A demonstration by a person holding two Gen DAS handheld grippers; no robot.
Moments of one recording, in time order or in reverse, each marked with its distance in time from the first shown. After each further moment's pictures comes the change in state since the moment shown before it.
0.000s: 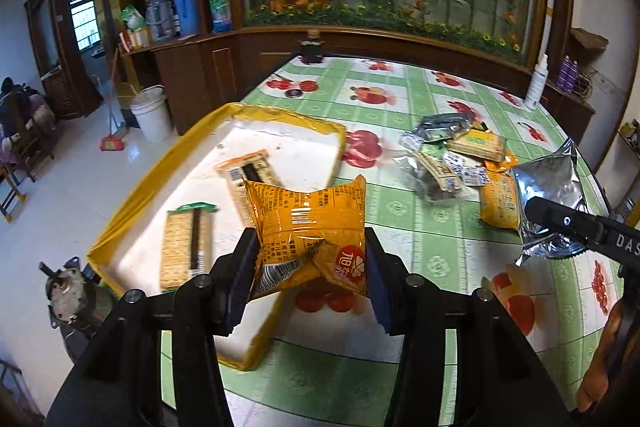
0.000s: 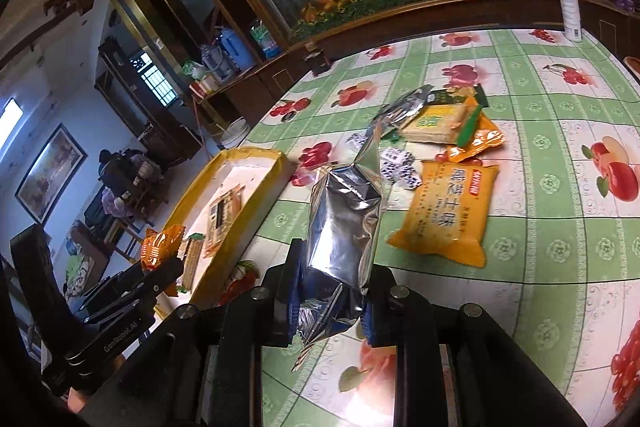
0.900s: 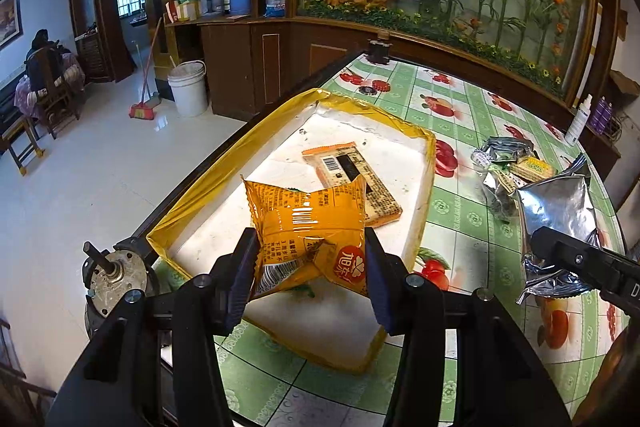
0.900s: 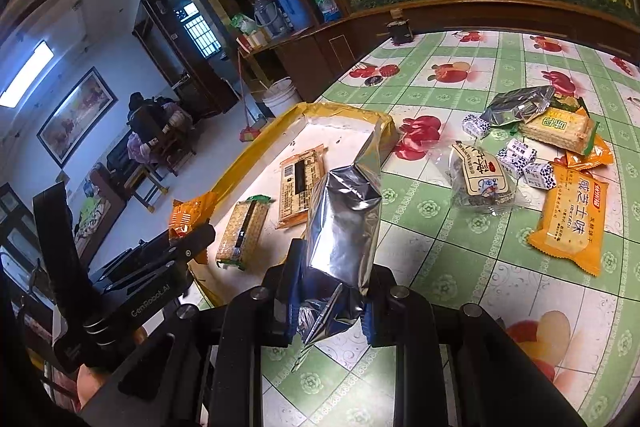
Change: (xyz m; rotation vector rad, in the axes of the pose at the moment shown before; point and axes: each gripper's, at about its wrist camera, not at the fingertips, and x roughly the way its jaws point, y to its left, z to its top) left arm 0.011 0.083 -0.010 -0.147 0.018 0.067; right arm 0.048 0.095 -0.011 -0.151 0.107 0.088
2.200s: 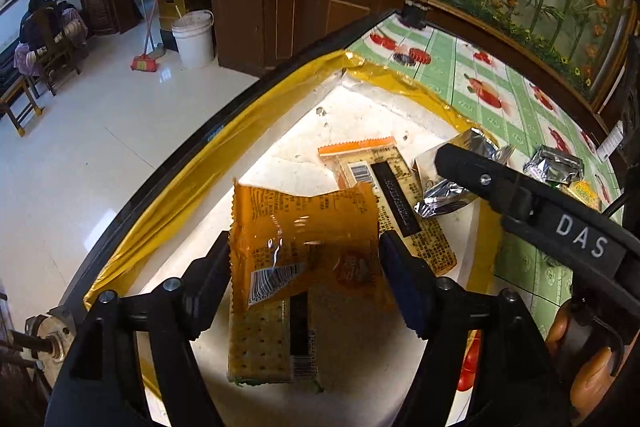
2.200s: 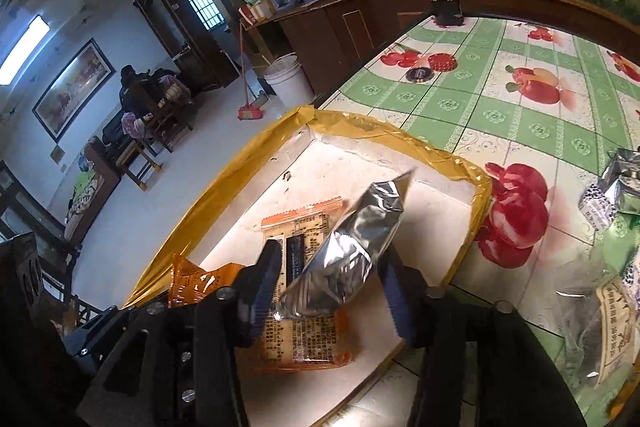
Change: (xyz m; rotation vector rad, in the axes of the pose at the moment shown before) left arm 0.081 0.012 0.032 -0.077 0.165 0.021; right arm 0.152 0.017 0.081 -0.063 0.060 -0.025
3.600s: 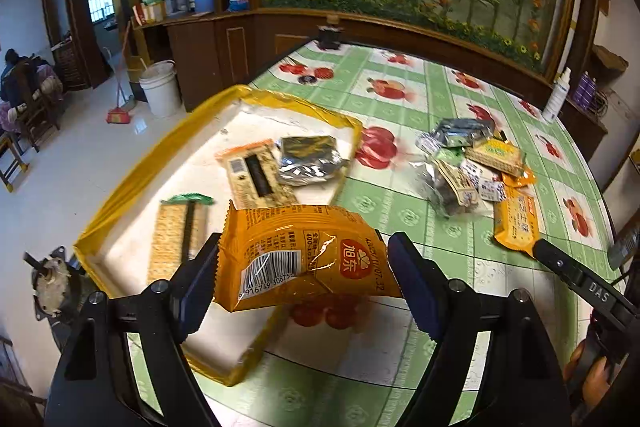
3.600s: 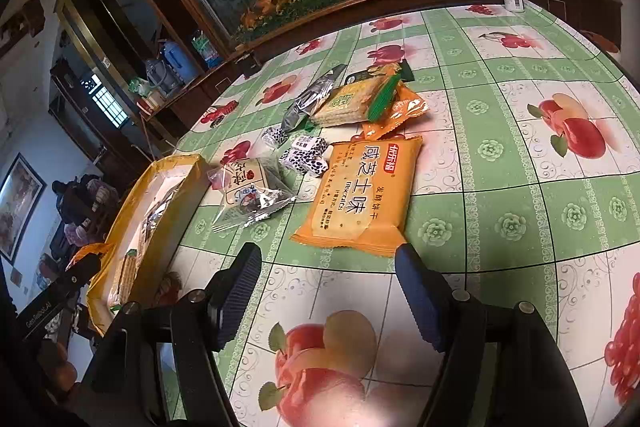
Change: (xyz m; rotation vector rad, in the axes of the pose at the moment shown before) left arm -0.067 -0.098 -0.045 0.154 -0.101 -0.075; right arm -0.182 -0.170 -0.135 0.350 -0.169 -0.245
